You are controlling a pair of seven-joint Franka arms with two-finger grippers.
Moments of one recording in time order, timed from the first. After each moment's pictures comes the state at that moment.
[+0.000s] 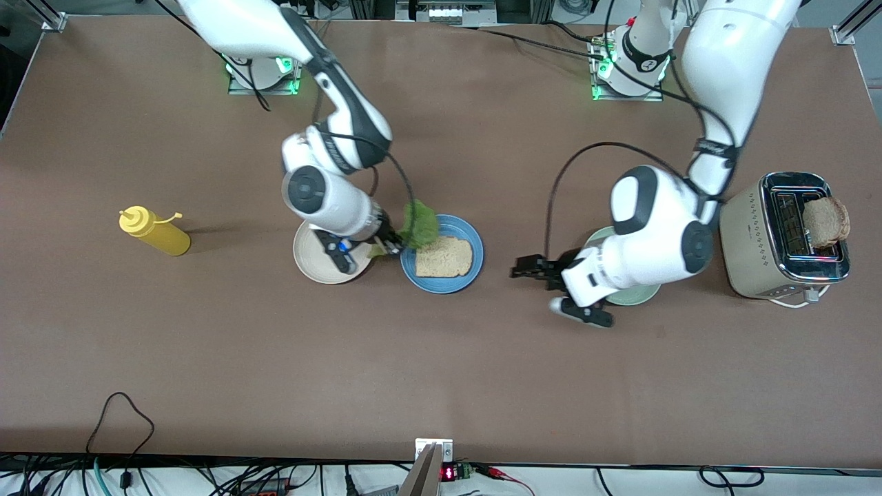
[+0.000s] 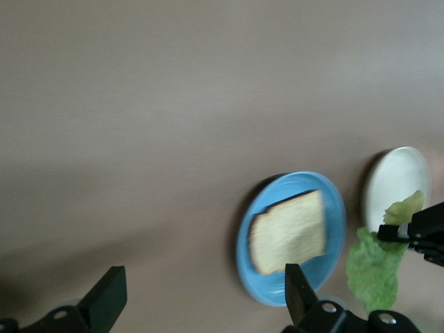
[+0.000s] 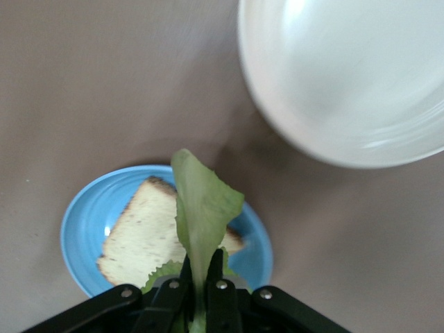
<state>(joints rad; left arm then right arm) -0.10 0.58 -0.25 -1.54 -0.39 2.14 0.10 0.61 0.64 0.01 -1.62 0.36 2.31 1.37</state>
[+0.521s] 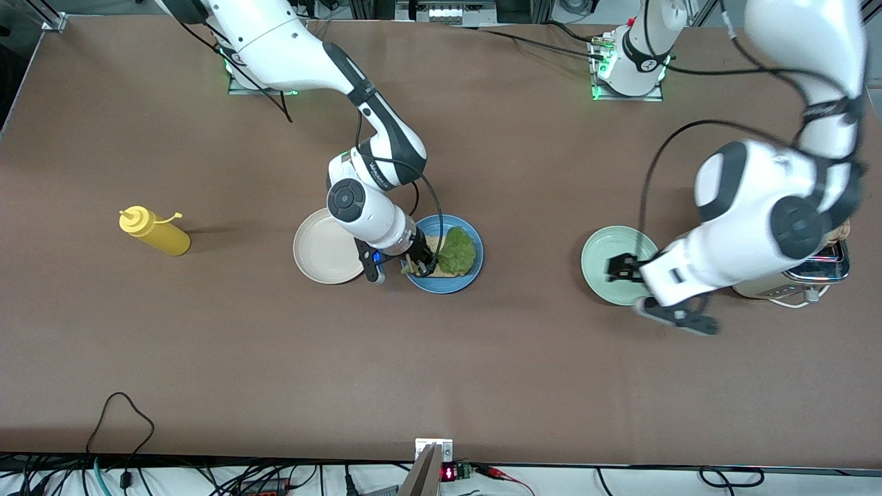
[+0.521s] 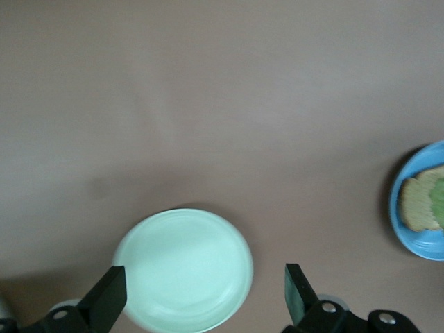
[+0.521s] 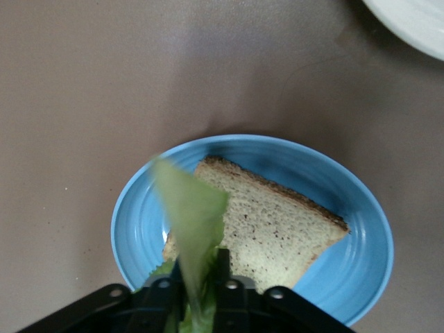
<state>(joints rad) -0.04 0.45 -0.15 -1.41 -0.01 1.86 0.07 0.65 0.78 0.01 -1.50 0.44 2.47 1.50</state>
